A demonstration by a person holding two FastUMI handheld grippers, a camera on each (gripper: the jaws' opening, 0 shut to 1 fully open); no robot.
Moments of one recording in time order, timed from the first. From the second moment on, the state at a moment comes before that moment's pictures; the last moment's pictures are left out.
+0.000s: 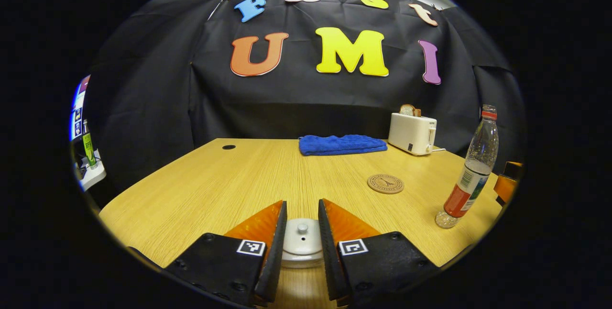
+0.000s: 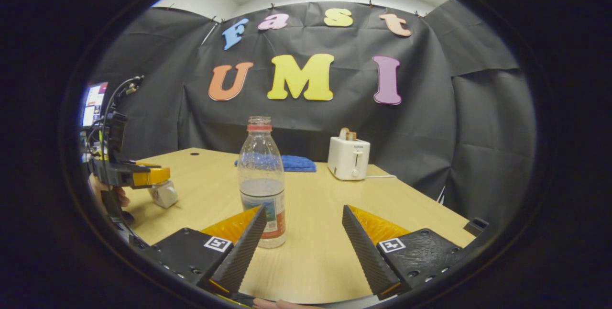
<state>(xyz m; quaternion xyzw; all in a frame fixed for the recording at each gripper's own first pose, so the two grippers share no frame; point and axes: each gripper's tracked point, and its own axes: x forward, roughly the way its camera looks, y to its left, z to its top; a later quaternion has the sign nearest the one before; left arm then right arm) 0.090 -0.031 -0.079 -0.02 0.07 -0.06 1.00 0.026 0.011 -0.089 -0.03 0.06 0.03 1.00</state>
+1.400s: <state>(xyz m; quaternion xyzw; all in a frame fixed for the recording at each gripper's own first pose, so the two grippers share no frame) 0.057 -0.020 -0.015 -0.01 0.02 -0.10 0.99 0.072 0.076 -0.100 -0.02 0.08 0.09 0.99</state>
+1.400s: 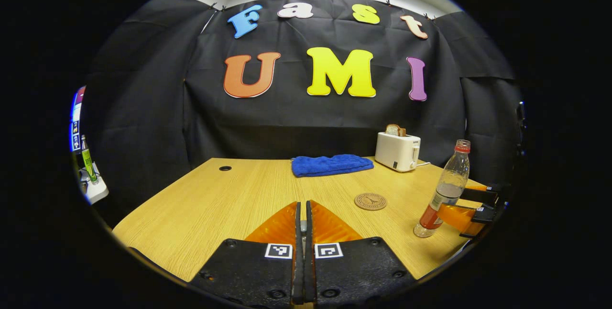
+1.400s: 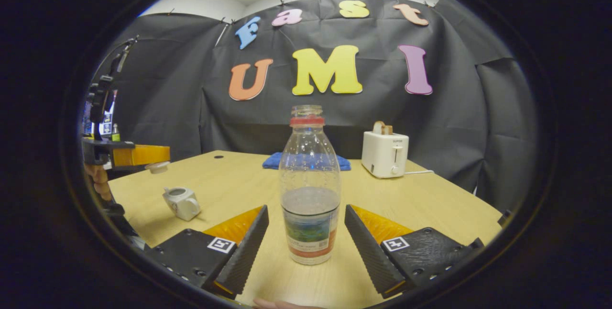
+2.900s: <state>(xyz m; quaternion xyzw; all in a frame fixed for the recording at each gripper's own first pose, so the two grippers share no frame) 0.035 0.081 -0.063 -0.04 0.04 -0.08 1.00 0.100 0.165 -0.087 -0.46 0.05 0.00 0.89</state>
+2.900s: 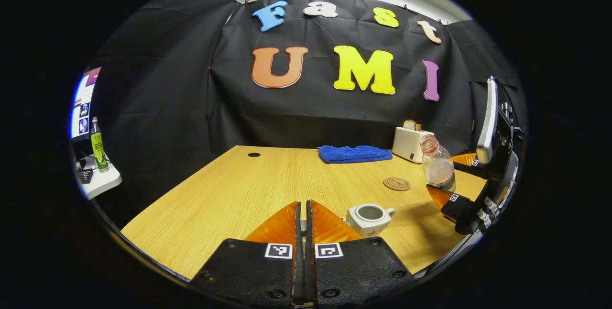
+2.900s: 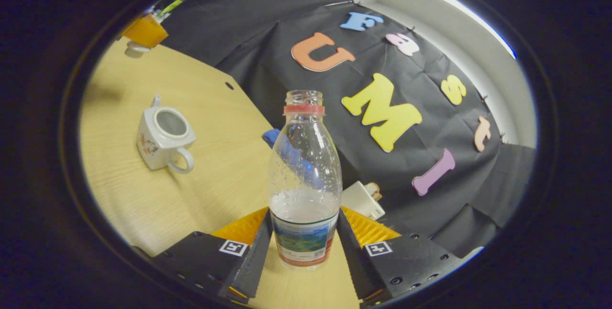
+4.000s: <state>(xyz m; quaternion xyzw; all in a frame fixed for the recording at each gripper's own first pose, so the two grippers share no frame) 0.041 0.097 -0.082 -0.02 0.04 -0.07 1.00 0.111 0.203 -0.059 -0.77 -0.07 0.01 0.64</state>
